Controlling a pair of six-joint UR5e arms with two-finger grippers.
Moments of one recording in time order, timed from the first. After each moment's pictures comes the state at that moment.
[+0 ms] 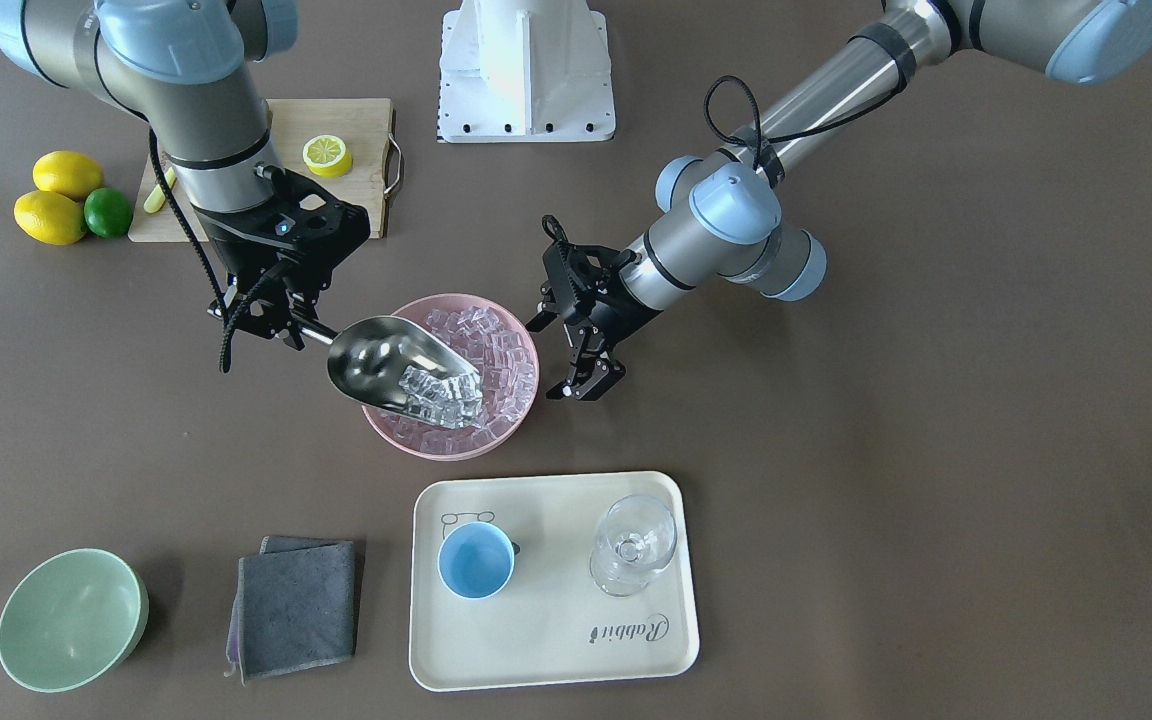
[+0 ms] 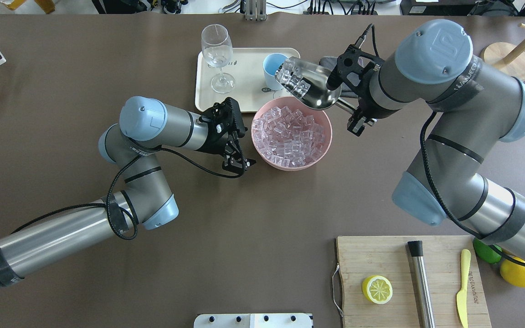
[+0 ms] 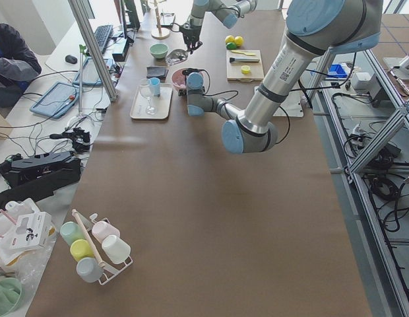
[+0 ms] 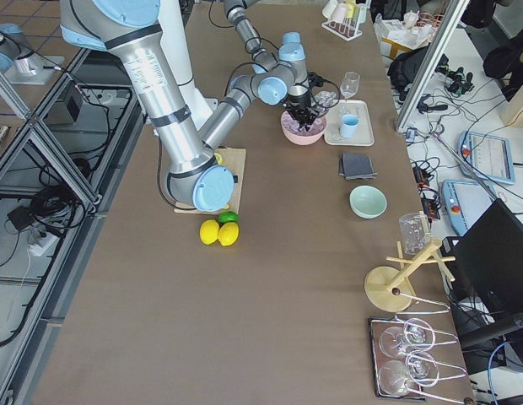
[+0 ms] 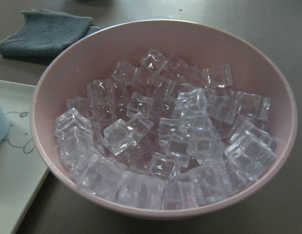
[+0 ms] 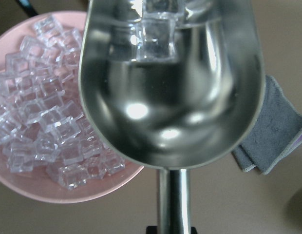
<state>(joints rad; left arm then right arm) -0.59 -2.29 -1.21 -2.67 -1.98 -0.10 0.76 -1.08 1.90 -1.61 1.86 0.07</state>
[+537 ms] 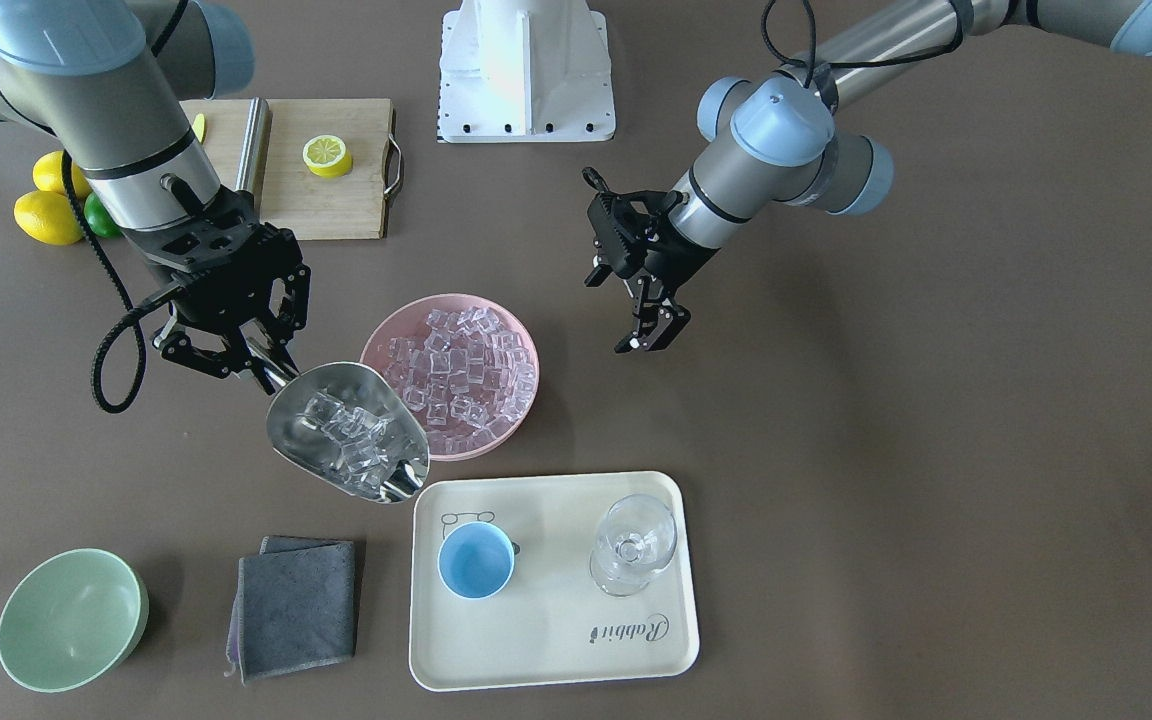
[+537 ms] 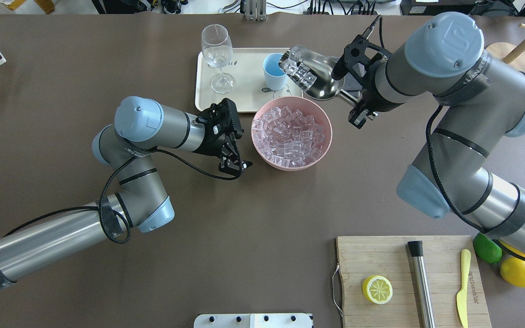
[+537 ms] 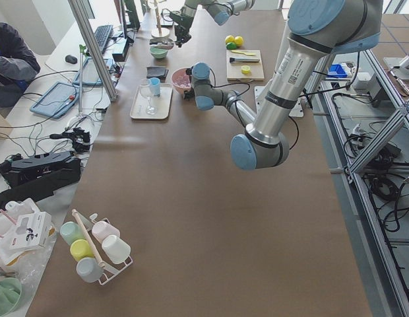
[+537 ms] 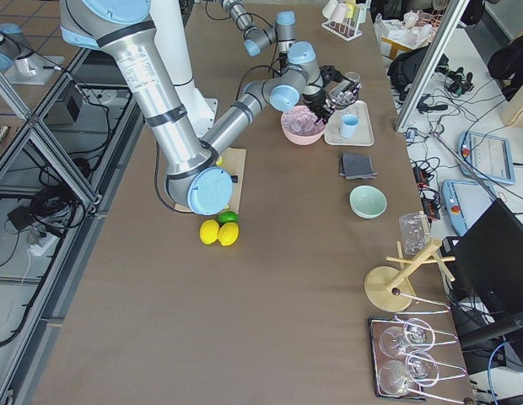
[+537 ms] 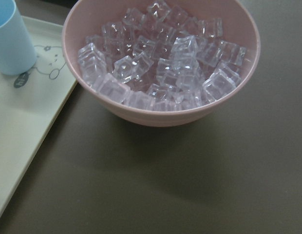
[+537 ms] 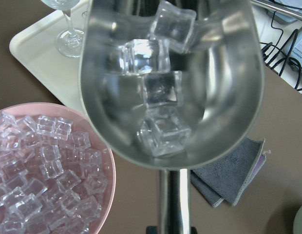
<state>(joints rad) -0.61 -2.12 -1.58 -2.25 -2.00 -0.10 0.85 -1.09 1.84 -1.37 1.89 0.28</state>
